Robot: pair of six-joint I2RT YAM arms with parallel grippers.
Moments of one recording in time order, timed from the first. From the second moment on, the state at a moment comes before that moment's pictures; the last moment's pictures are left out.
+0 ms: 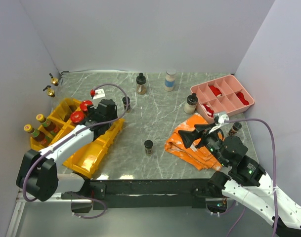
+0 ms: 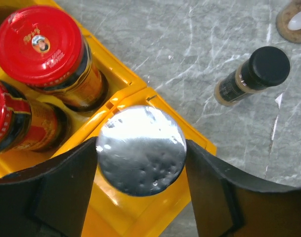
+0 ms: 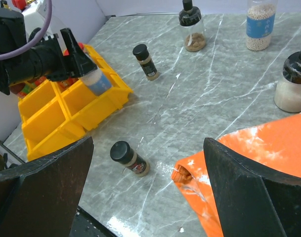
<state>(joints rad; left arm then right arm) -0.48 1.27 0.83 -0.23 -0.62 -0.51 0.82 0.40 0.67 -0.38 0.27 0.38</state>
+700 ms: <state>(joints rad) -0.48 1.02 1.06 -0.32 -0.28 -0.36 0.75 0.91 0.99 -0.39 0.39 0.35</state>
